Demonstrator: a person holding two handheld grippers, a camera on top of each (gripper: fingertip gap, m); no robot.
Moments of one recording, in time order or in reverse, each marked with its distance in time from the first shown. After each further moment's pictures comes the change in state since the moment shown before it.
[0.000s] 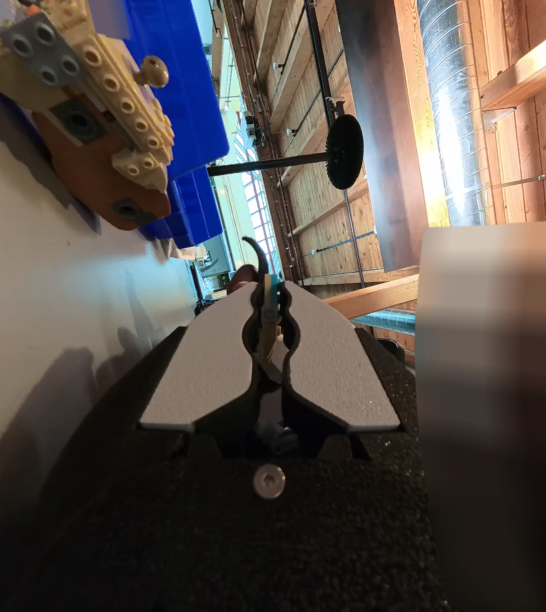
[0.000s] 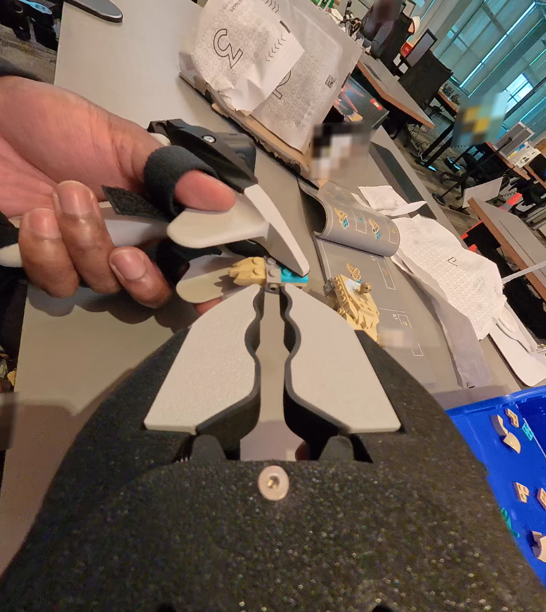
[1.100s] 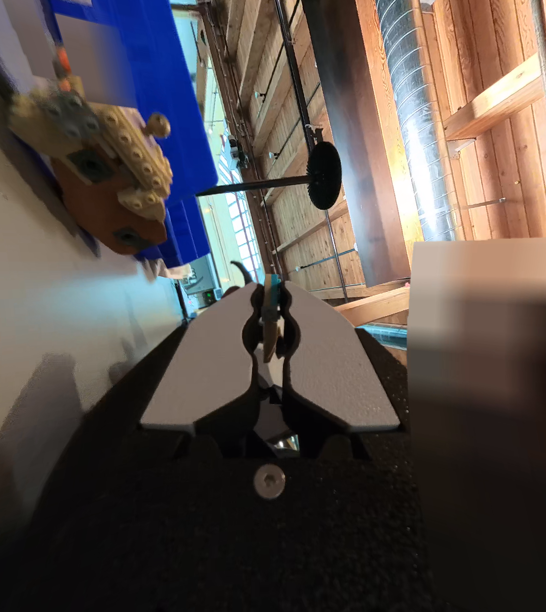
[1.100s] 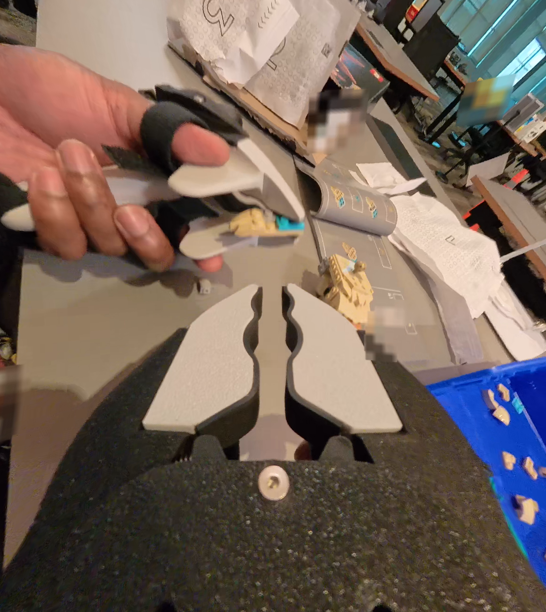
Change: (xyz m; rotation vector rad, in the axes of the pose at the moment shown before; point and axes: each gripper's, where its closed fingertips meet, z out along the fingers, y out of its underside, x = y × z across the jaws) left arm 0.007 -0.018 -0.011 0.064 0.055 -0.013; right arm 0.005 0.010 -0.009 -0.064 0.005 0.012
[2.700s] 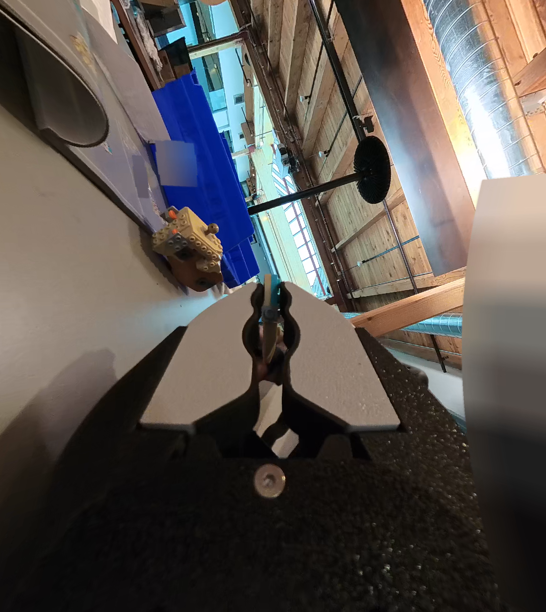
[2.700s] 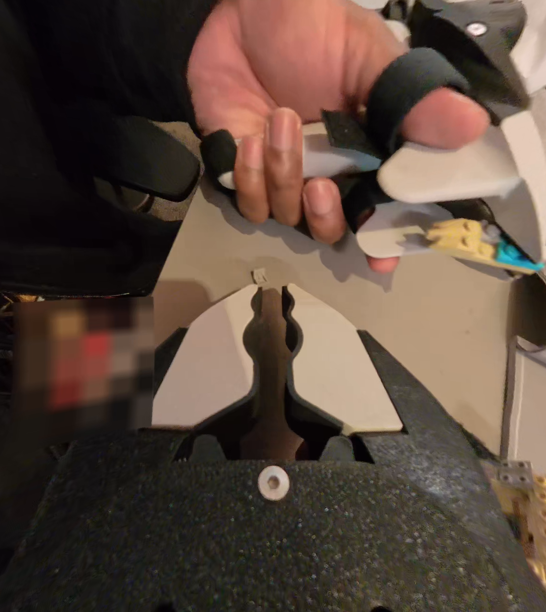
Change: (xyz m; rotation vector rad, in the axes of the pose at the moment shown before) left arm 0.017 -0.063 -0.079 0.002 -0.161 0.211; right arm -0.111 -0.031 0.081 -0.035 -0.552 -0.135
